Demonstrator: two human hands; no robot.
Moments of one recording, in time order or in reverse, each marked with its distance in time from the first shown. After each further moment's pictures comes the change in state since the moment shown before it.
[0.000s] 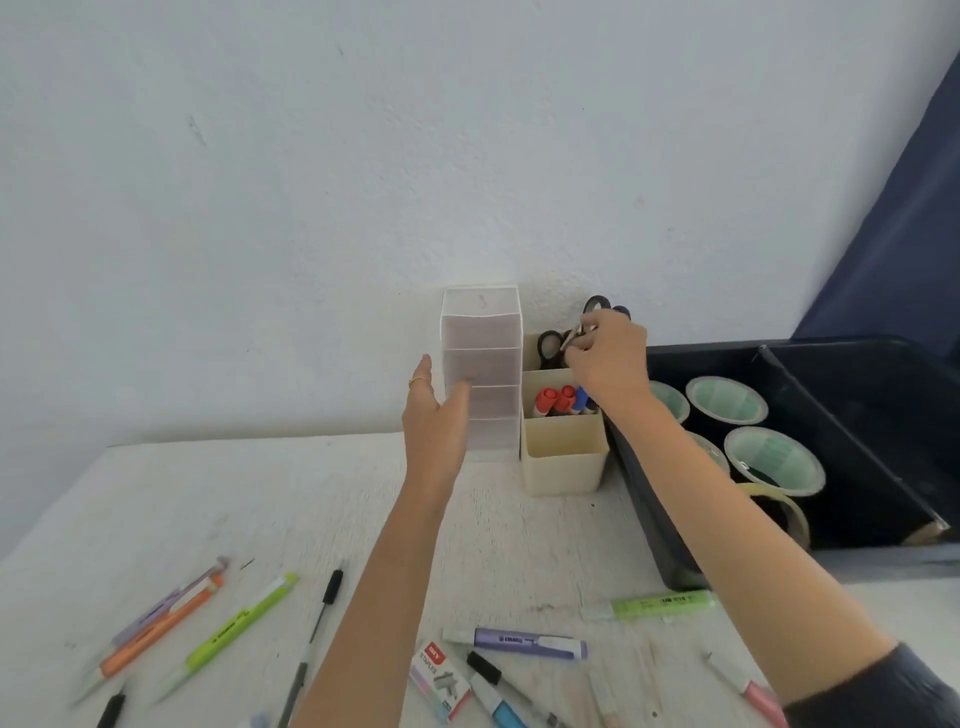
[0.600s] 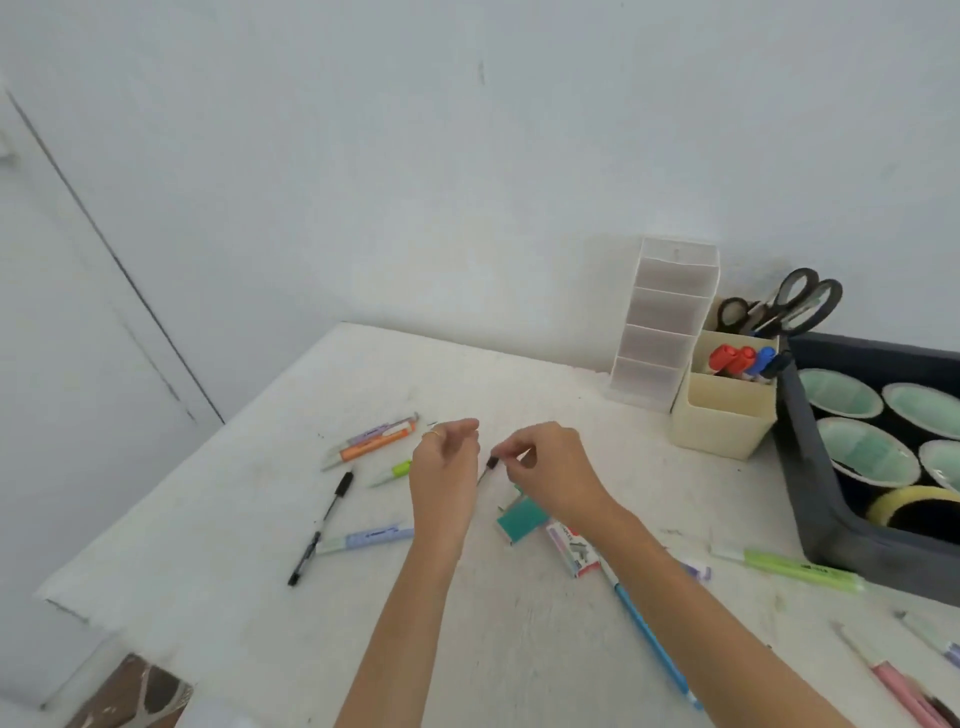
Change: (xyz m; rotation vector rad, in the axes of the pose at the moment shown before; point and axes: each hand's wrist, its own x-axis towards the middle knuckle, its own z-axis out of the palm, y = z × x) left_hand -0.122 -0.067 -0.140 -0.017 0.426 -0.055; right_hand -0.216 -0.056 0.097 0.087 -0.721 -0.336
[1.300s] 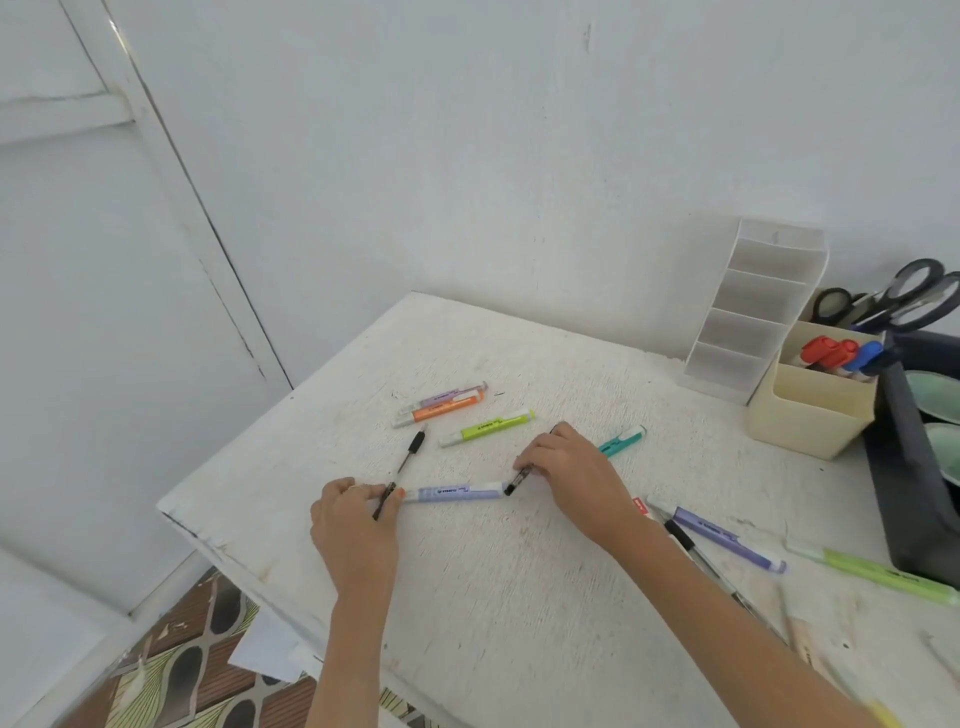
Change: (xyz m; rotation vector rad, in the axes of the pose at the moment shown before) left_hand -0.006 -0.081 -0.141 0.733 0.398 0.064; right_hand -0.003 0.020 0.061 -0.437 -0.002 -0.536
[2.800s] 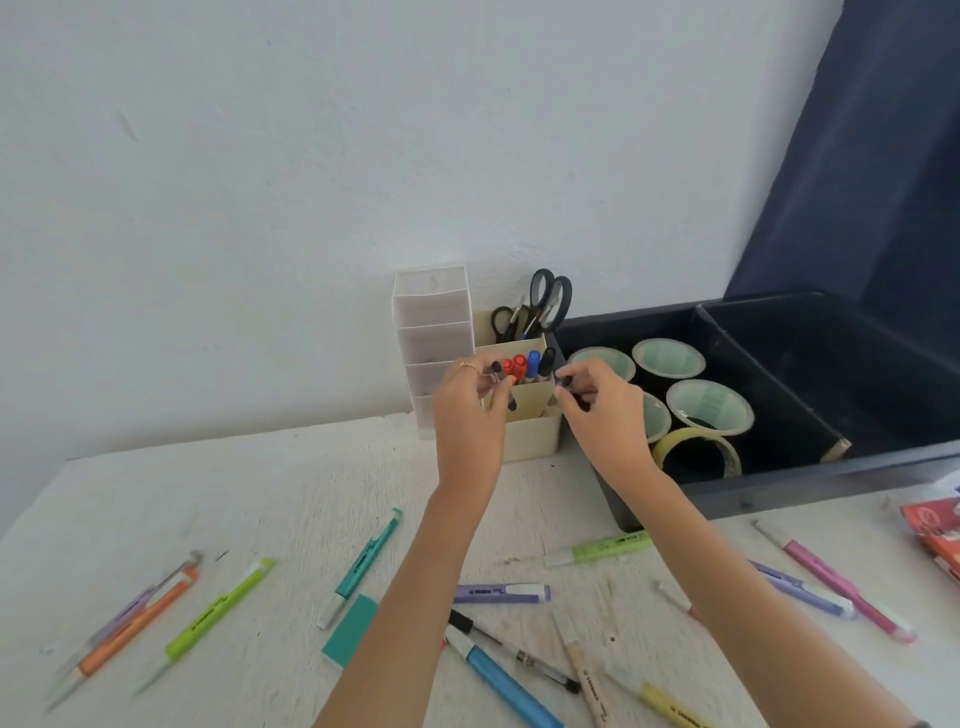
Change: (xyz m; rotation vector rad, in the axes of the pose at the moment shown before) left_hand -0.089 0.325 0.151 -0.726 -0.527 0.780; right_hand -0.098 0.168 -0.169 0.166 0.693 0.886
